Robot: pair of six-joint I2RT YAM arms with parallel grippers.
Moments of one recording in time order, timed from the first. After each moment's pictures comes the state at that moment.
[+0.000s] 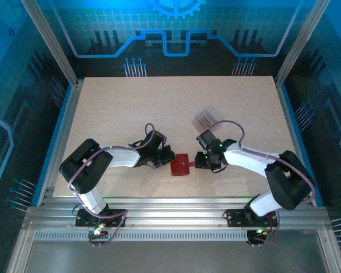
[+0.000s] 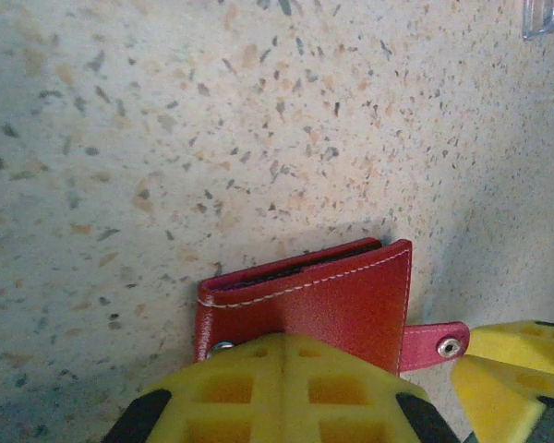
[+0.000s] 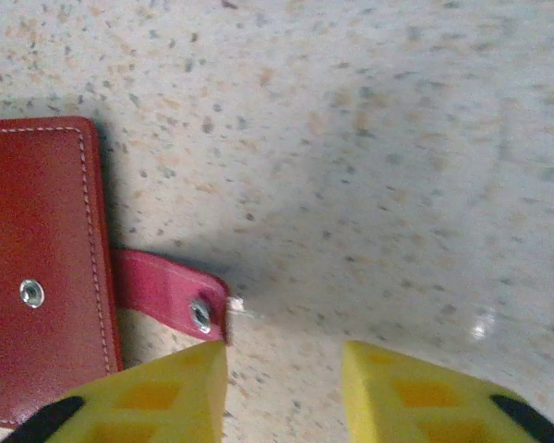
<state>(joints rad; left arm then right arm) -0.63 1.72 0.72 0.11 0.34 -1.03 0.63 1.47 0.78 -0.56 -0.04 0.70</state>
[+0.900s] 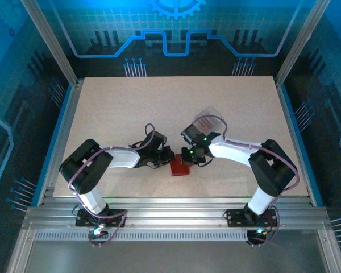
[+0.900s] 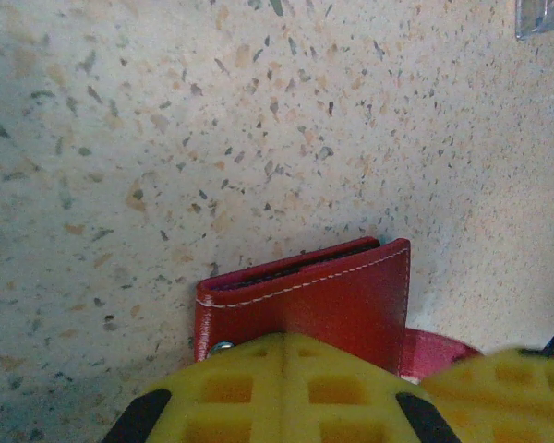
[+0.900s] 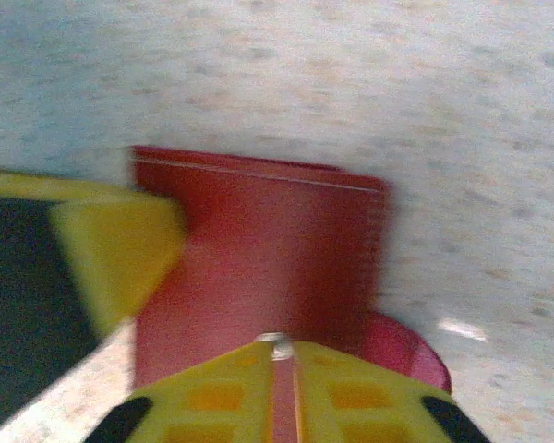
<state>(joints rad) -0.63 1.72 0.71 0.14 0.33 -1.03 0.71 1.67 0.97 -0.53 -0.15 0.68</state>
